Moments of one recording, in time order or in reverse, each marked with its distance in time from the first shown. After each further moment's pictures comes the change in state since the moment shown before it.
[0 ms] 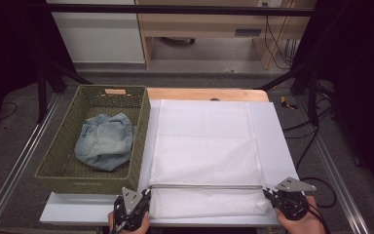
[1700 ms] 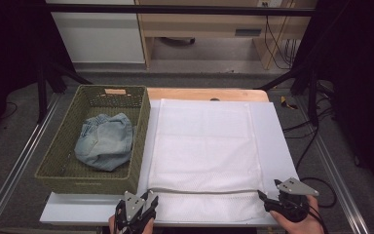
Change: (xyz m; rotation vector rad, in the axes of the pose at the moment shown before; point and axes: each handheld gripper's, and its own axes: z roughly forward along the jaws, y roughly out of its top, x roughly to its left) left arm -0.016 0.001 -0.011 -0.023 -0.094 0.028; right arm -0.001 -0.003 0.000 -0.150 -0.090 -0.014
